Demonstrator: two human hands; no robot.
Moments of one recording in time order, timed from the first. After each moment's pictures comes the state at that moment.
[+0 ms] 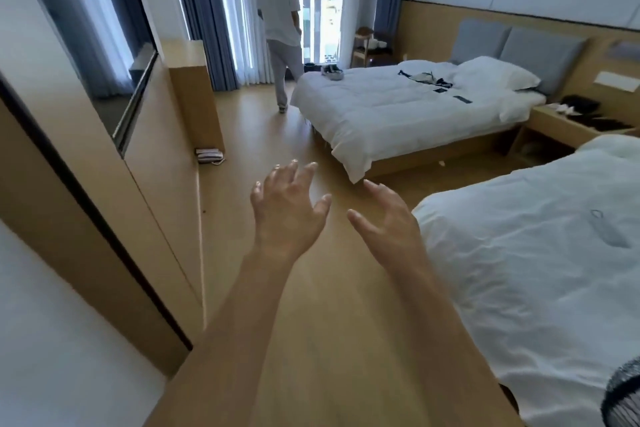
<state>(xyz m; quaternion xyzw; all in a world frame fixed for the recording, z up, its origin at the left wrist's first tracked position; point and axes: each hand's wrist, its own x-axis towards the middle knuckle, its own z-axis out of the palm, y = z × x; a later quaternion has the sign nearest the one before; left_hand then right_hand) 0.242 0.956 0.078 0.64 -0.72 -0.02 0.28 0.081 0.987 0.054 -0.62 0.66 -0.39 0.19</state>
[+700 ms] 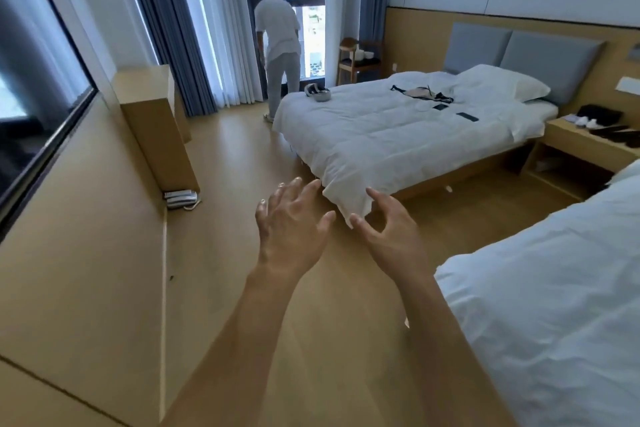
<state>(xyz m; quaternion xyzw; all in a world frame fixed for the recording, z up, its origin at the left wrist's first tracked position) 0.164 0.563 0.064 0.61 -0.74 -0.06 0.27 0.007 0.592 0.043 -0.57 0.66 -0.44 0.21</state>
